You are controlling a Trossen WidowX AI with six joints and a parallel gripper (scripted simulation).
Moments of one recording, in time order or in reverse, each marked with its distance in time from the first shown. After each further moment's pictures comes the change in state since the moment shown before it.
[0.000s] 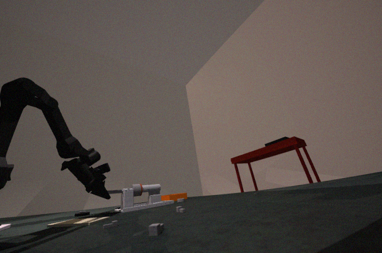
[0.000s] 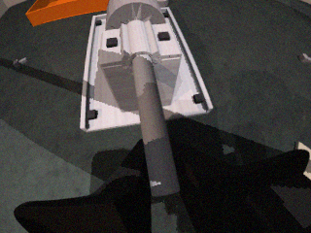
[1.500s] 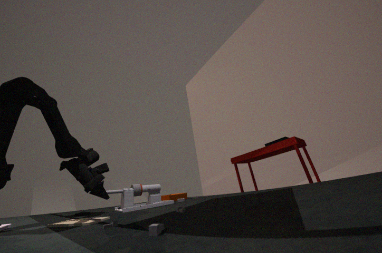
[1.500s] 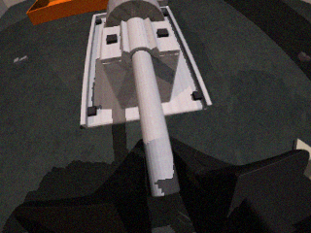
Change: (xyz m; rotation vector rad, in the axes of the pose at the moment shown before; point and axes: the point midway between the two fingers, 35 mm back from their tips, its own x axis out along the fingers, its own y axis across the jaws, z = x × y) arm -0.003 0.000 -0.003 0.000 0.000 0.000
